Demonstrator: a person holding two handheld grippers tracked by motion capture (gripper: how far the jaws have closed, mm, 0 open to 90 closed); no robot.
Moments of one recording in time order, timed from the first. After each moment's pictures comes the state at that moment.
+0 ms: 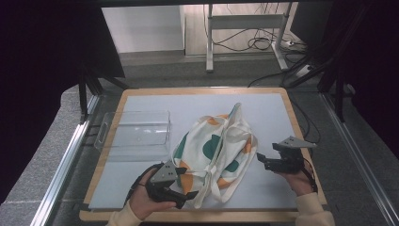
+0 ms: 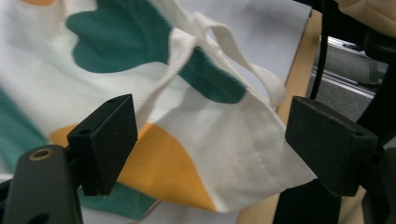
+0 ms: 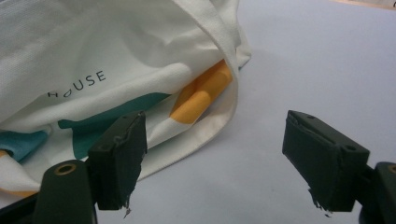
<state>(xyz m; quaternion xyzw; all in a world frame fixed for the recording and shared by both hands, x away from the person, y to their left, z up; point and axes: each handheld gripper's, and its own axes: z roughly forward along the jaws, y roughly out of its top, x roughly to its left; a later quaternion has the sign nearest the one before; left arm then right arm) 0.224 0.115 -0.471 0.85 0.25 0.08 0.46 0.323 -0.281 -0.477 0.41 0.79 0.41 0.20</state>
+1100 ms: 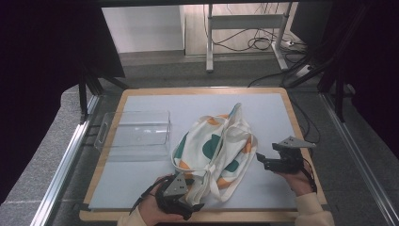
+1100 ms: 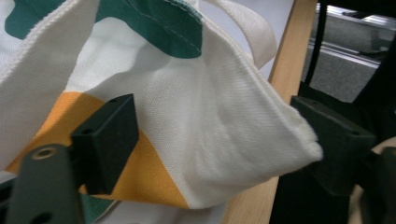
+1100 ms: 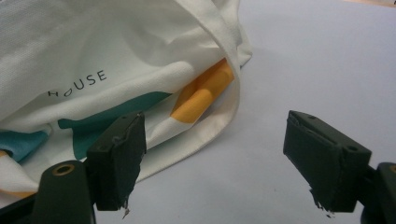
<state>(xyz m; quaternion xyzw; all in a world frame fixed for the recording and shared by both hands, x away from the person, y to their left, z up) 0.215 0.096 -0.506 0.87 0.21 0.07 0.43 0.323 -0.281 -0.478 0.42 0.78 0.41 0.20</state>
